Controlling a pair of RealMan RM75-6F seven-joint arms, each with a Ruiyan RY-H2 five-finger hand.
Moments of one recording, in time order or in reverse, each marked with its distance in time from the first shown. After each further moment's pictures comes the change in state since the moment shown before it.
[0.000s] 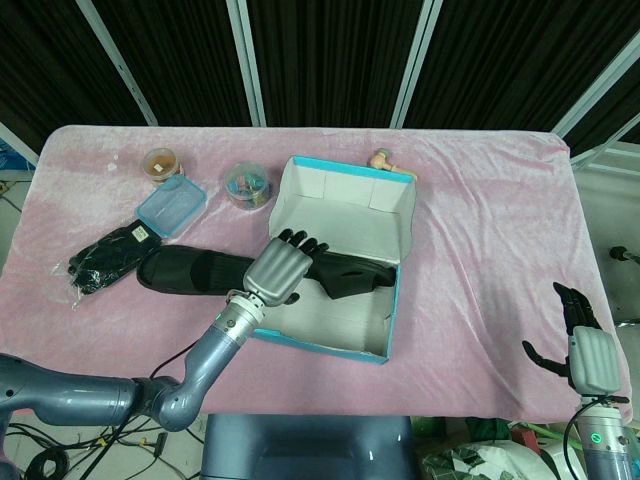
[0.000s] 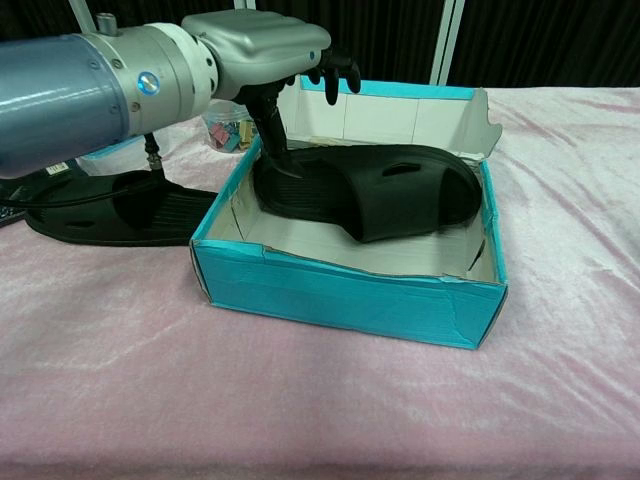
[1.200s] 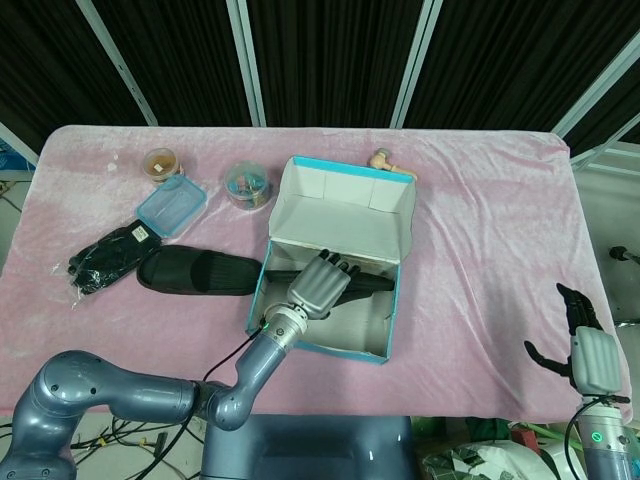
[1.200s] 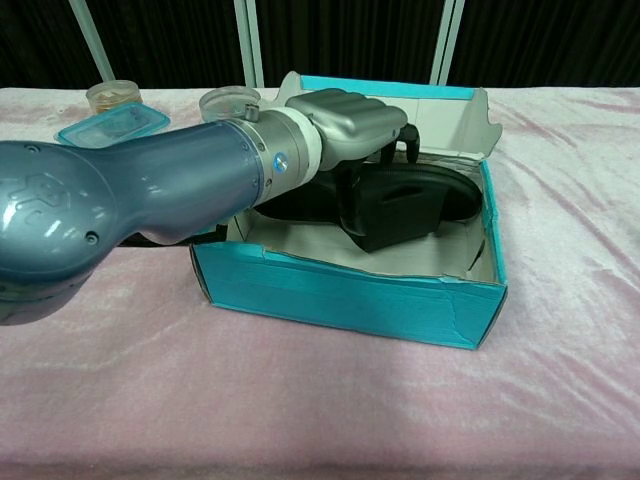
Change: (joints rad) left arm -0.146 -0.238 -0.001 0.232 -0.139 -0.042 0.036; right arm -0.005 -0.011 0.008 0.016 0.022 -0.018 0.018
